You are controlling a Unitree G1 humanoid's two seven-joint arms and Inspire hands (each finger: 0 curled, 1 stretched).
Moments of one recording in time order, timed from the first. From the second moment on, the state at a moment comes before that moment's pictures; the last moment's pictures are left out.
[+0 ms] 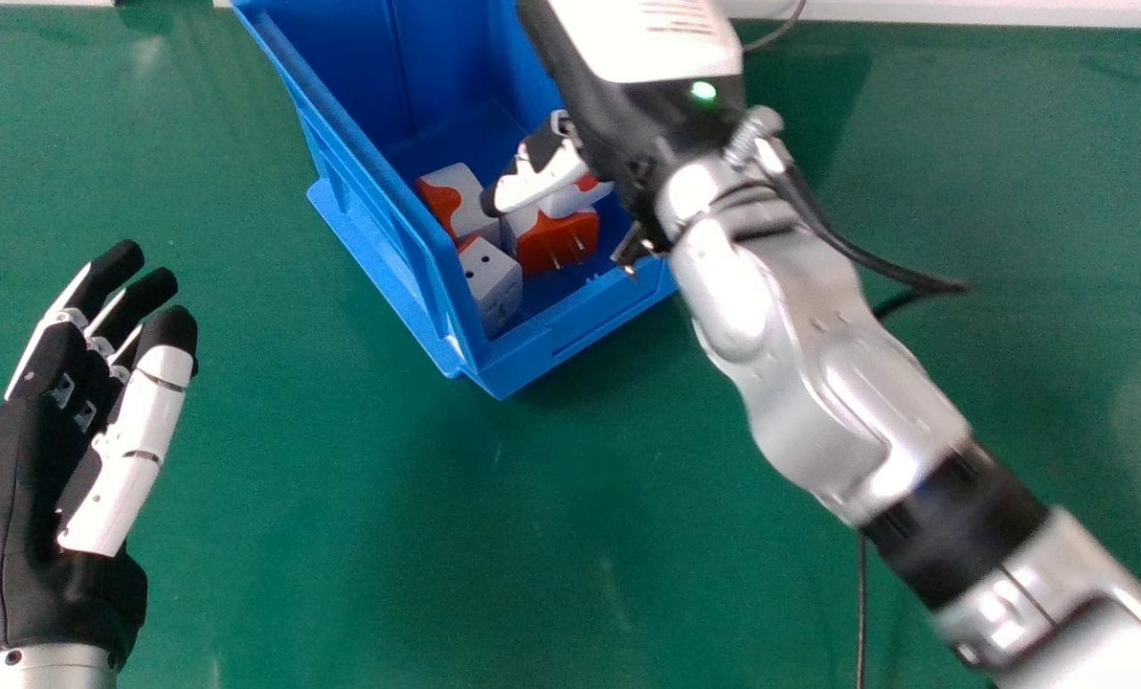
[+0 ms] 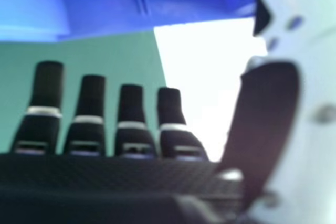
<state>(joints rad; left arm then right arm) 0.46 0.05 0.29 -0.52 -0.22 0.03 -0.09 -0.68 -0.21 0.54 0.11 -0.84 0.27 -0.07</state>
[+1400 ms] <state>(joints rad) 0.29 0.03 0.24 -0.23 -0.20 -0.18 -0.12 0.16 -0.08 0.04 -0.19 0.11 -0.14 0.03</state>
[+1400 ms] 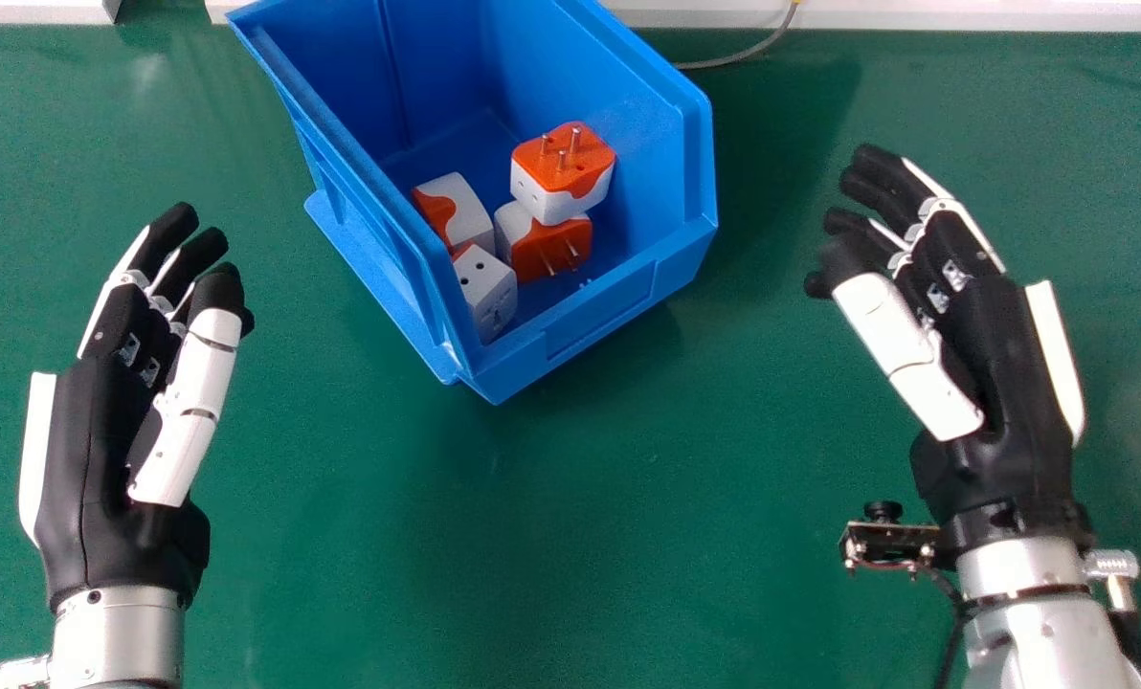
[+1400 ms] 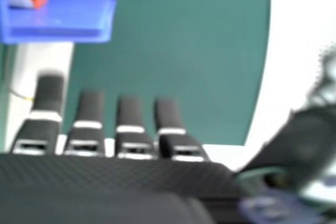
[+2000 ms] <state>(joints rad) 0.31 0.05 0.27 -0.15 -0.24 -0.30 -0.17 0.17 -0.04 0.02 -0.12 0.11 -0.22 0.10</state>
